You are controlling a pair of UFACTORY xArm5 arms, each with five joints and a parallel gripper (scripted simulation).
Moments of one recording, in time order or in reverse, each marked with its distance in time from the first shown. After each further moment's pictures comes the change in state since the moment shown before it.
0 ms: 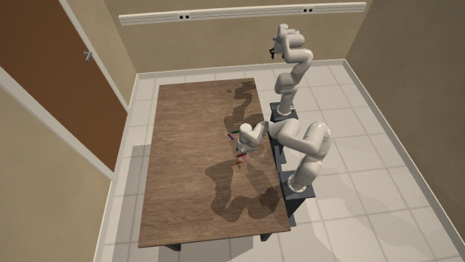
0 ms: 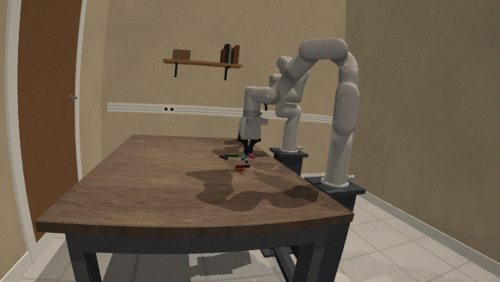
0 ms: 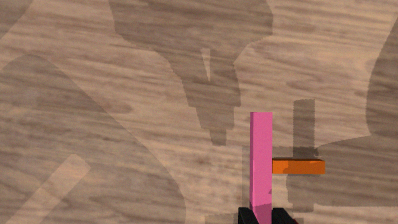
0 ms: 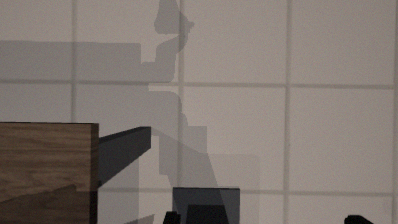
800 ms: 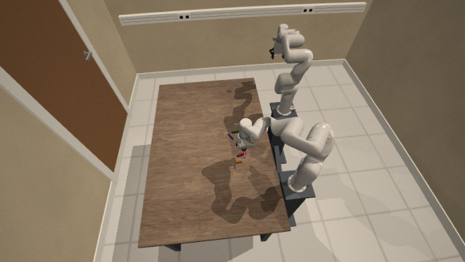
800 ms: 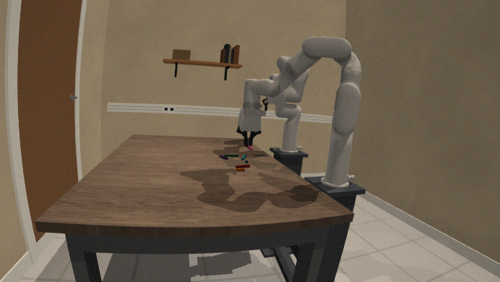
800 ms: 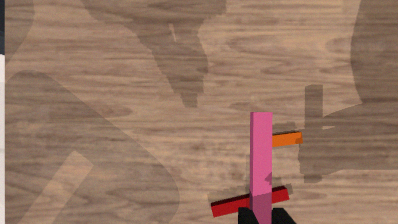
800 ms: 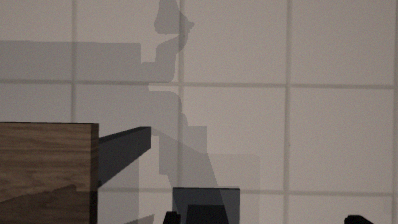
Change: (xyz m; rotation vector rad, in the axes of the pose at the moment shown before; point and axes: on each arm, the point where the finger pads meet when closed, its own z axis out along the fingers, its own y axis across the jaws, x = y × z) left arm -0.011 -0.001 -0.035 -0.001 -0.001 0.140; right arm 0.000 0.000 0.000 0.000 0.000 0.000
